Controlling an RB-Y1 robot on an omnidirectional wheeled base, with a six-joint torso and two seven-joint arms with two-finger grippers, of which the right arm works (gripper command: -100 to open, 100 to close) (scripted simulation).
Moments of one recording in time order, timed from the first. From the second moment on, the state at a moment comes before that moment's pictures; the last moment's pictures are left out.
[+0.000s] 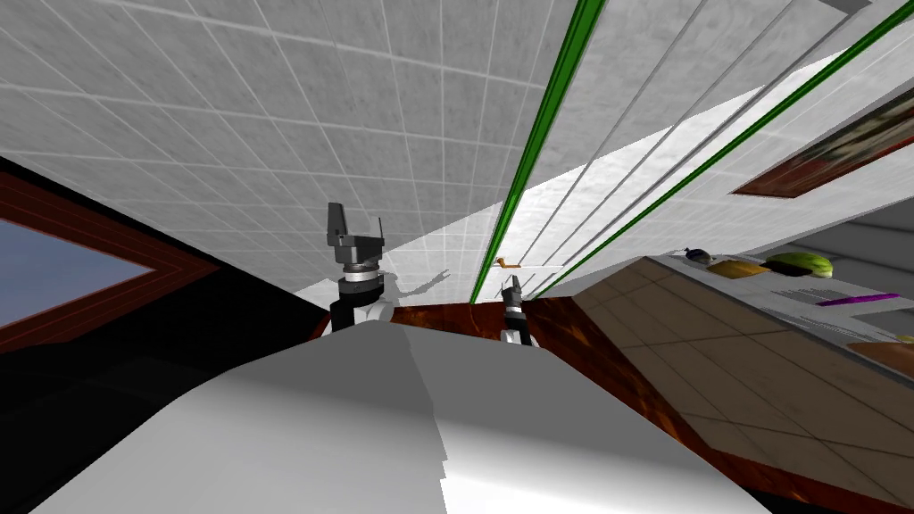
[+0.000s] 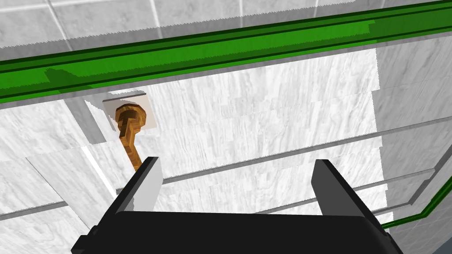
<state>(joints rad) 0.20 -0.21 0.13 -1.35 -0.20 -0.67 -0.11</state>
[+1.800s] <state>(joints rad) 0.05 -0.32 0.21 -0.86 -0.32 -0.82 -0.10</state>
